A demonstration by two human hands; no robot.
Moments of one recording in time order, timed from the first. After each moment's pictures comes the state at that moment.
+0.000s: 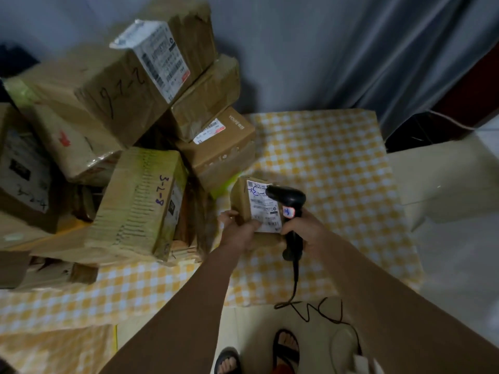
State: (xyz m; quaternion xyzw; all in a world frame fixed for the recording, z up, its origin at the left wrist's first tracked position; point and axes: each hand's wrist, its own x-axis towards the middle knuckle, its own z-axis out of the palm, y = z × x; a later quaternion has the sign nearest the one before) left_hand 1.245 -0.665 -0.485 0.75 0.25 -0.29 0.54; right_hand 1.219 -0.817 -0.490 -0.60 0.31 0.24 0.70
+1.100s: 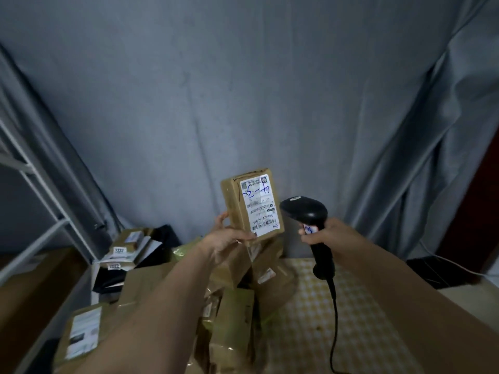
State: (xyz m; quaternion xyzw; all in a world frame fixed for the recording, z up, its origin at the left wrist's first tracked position) left_hand 1.299 -0.545 -0.083 0.65 0.01 -0.21 0.73; right_hand 1.220 -0.773 -0.076 -0.74 0.14 0.04 0.66
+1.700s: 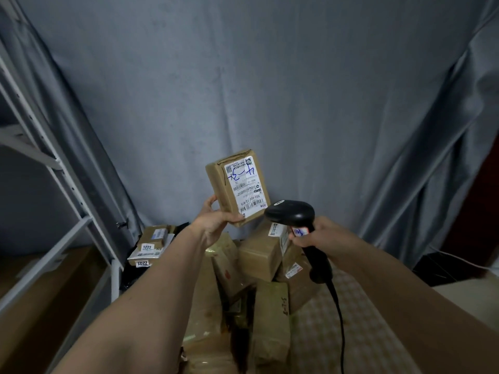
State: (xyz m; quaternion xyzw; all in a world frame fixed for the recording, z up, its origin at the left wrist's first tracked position) left_hand 1.340 -0.423 -0.074 0.63 -0.02 -0.16 0.76; right_hand 1.211 -0.634 -0.061 -0.81 0.11 0.05 0.57
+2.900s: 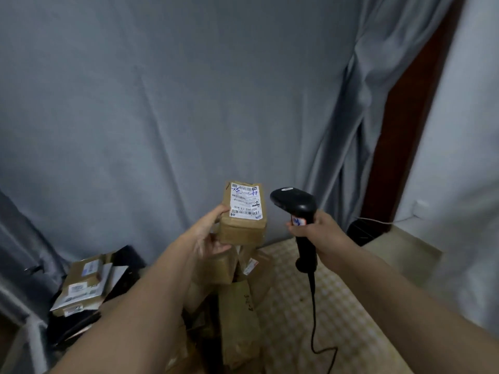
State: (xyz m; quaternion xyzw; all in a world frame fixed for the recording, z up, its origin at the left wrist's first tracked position) left_hand 1.322 -0.495 -0.080 0.70 0.01 -0.35 0.63; right_hand 1.163 -0.663 -0.083 -0.66 0.27 -0.17 0.68
